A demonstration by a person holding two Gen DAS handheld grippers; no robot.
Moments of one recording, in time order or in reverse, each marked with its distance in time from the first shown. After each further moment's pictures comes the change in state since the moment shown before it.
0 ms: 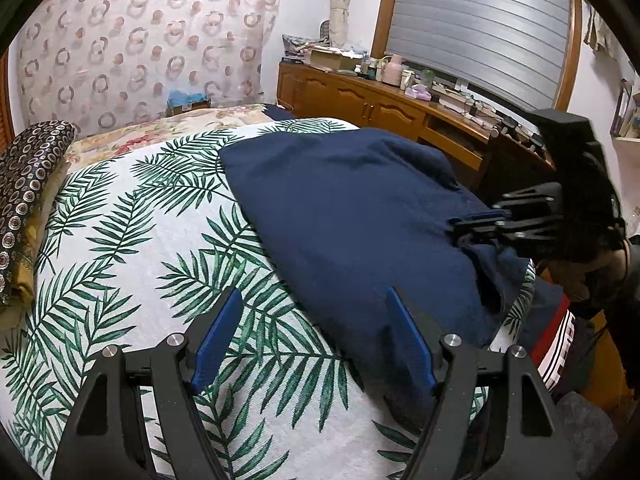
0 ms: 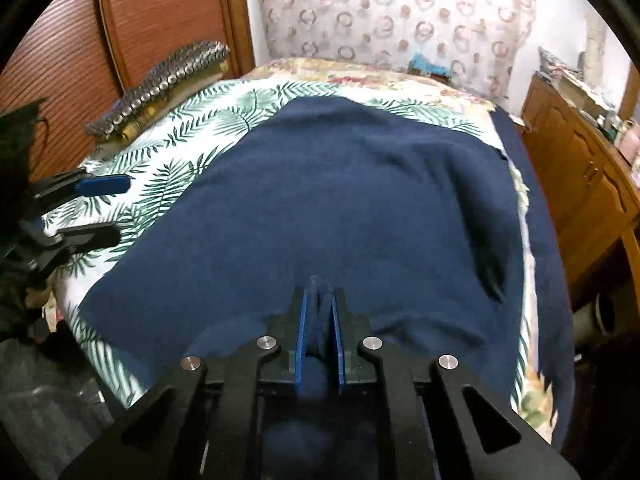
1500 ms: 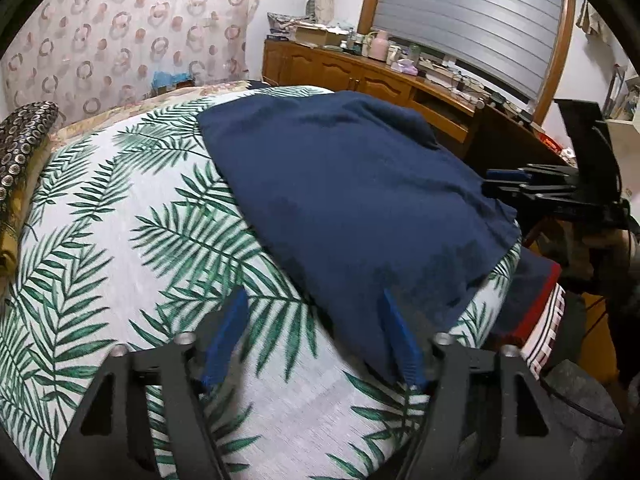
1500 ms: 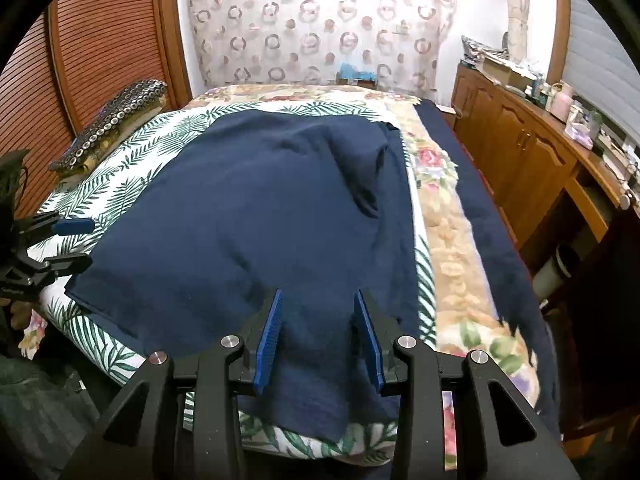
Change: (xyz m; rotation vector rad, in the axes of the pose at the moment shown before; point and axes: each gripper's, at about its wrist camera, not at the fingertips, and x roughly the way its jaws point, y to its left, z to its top) left arm -0.003 -0.016 -0.026 0.018 0.093 -0.051; right arm -0.028 0.023 -0.047 0.152 -0.065 -0.159
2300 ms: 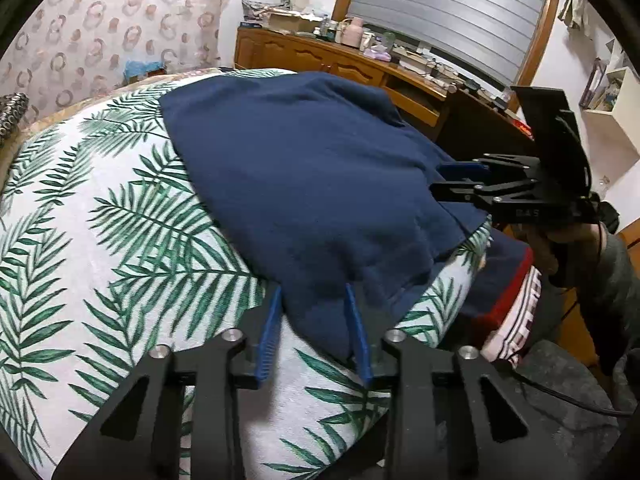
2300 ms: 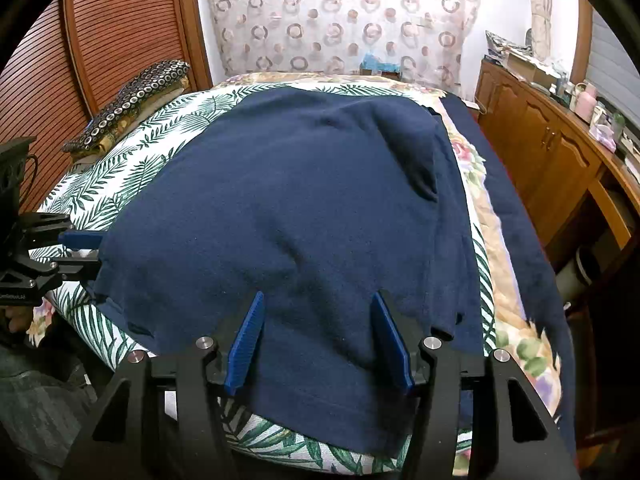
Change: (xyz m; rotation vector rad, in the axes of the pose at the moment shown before) left arm 0.004 -0.019 -0.007 0.016 0.052 -0.115; right arm 0.019 0.000 -0.008 -0.032 0.031 0.065
